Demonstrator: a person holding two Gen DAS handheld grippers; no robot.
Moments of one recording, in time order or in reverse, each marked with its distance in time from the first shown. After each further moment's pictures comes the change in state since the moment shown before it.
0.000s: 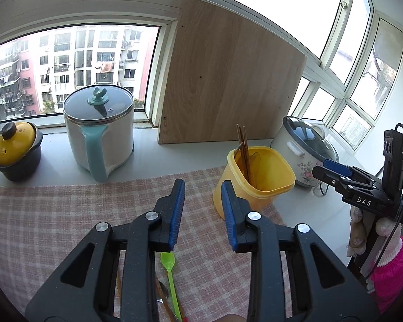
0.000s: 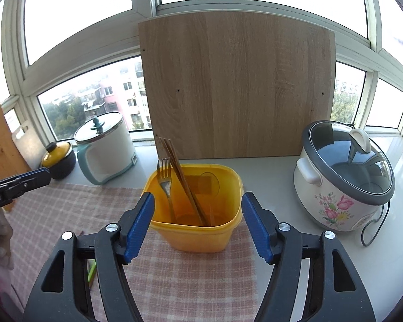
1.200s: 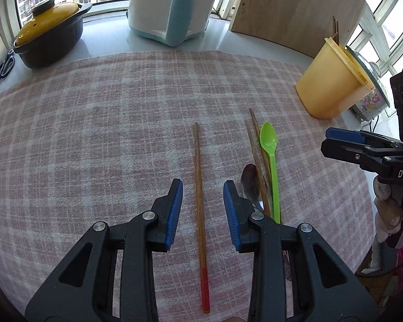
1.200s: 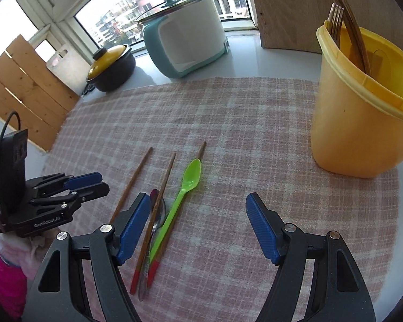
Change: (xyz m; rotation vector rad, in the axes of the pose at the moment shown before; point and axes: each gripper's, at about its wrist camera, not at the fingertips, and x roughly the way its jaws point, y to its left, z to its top) left arm 0.046 0.113 -0.134 -0.103 0.399 0.127; right arm 0.122 0.128 -0.087 -0.002 0.469 0.324
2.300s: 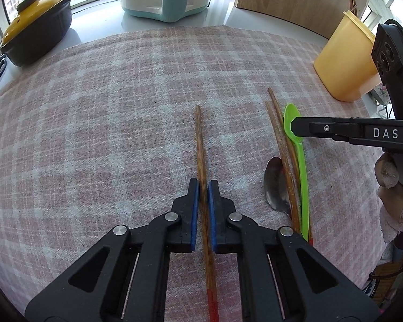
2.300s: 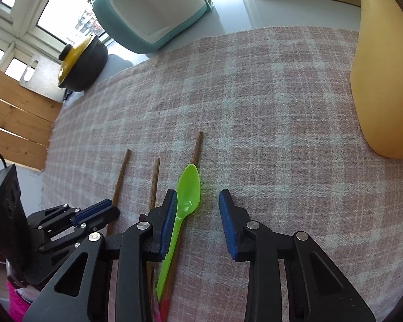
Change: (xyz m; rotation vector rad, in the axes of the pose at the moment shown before) left arm 0.041 0.001 0.008 0.042 0.067 0.063; right arm 0.070 -0.010 0.020 0.161 0.130 0.053
